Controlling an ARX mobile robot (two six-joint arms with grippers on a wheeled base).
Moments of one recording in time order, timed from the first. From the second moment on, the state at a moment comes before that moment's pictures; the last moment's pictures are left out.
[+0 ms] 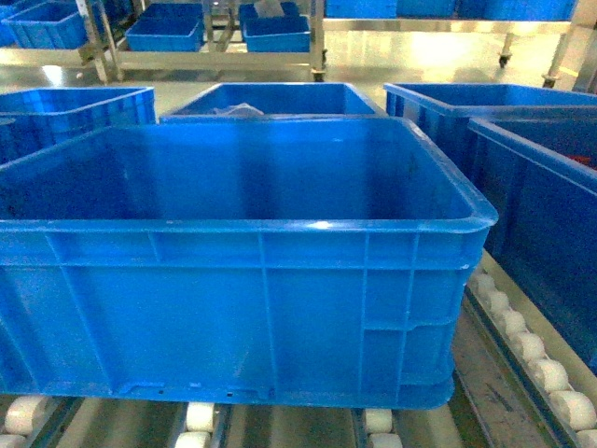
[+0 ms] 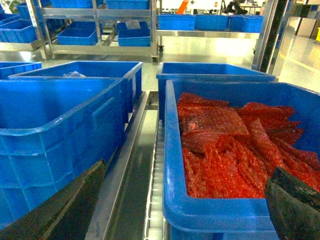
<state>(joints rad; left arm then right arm) 0.00 0.01 0.02 0.00 0.00 0.00 0.00 0.00 0.01 0.00 0.00 0.01</state>
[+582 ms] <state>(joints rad) 0.00 0.01 0.02 0.00 0.00 0.00 0.00 0.00 0.01 0.00 0.00 0.01</state>
